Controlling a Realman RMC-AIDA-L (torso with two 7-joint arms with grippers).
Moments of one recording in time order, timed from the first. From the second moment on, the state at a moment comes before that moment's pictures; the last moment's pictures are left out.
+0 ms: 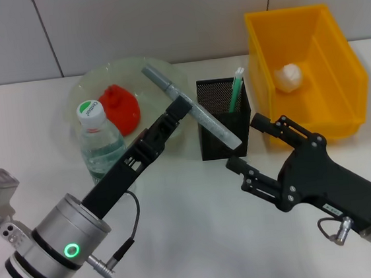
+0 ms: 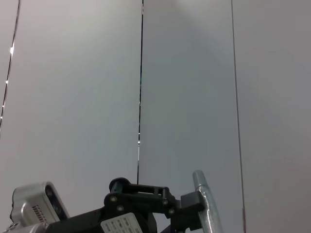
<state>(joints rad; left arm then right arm) -0.38 -2.08 2.26 0.43 -0.15 1.38 -1.30 0.50 2.09 -0.40 0.11 -1.74 -1.68 0.31</state>
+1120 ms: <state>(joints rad) -0.38 -2.08 2.28 0.45 -0.15 1.38 -1.31 0.55 2.09 -0.38 0.15 -1.74 -1.65 0.30</state>
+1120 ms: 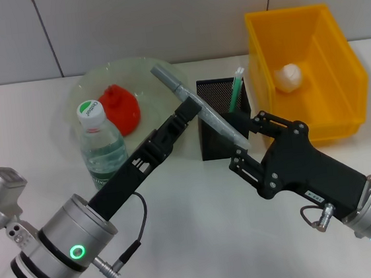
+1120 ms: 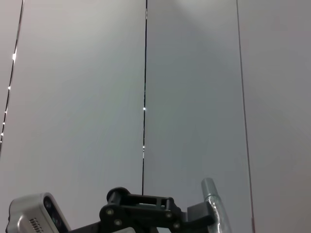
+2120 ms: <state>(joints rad) -0.38 -2.08 2.29 0.45 -0.15 1.38 -1.30 0.56 2.09 -0.36 0.16 -1.75 -1.66 0.31</state>
